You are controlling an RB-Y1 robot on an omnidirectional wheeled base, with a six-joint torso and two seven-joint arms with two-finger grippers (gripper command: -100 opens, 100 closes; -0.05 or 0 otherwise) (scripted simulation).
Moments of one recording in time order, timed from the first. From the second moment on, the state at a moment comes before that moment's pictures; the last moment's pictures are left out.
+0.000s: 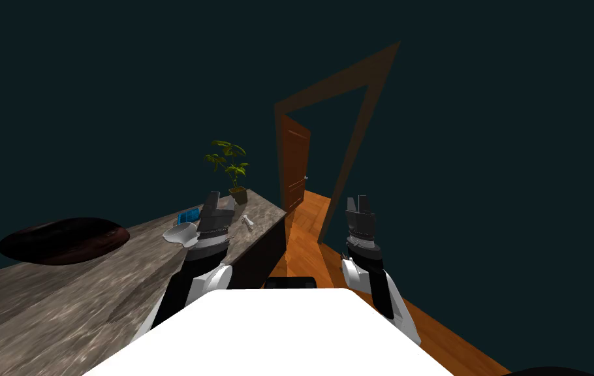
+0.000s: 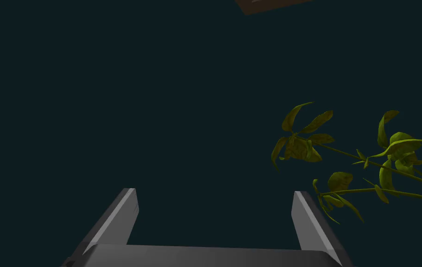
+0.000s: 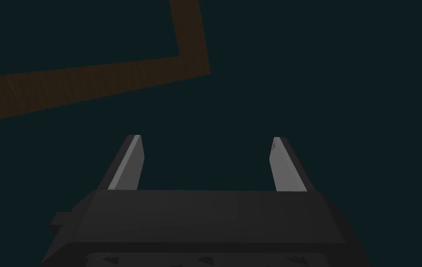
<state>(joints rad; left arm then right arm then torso) 0.55 0.00 -0.01 -2.40 0.04 -0.43 -0.15 0.48 0.00 -0.04 -2.33 0.11 -0.60 0.02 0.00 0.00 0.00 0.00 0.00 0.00</state>
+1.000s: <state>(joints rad) 0.56 0.17 0.11 -2.32 0.13 -0.23 -0.18 0.48 0.00 -0.04 -2.33 0.11 -0.60 0.02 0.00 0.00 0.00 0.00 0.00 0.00</state>
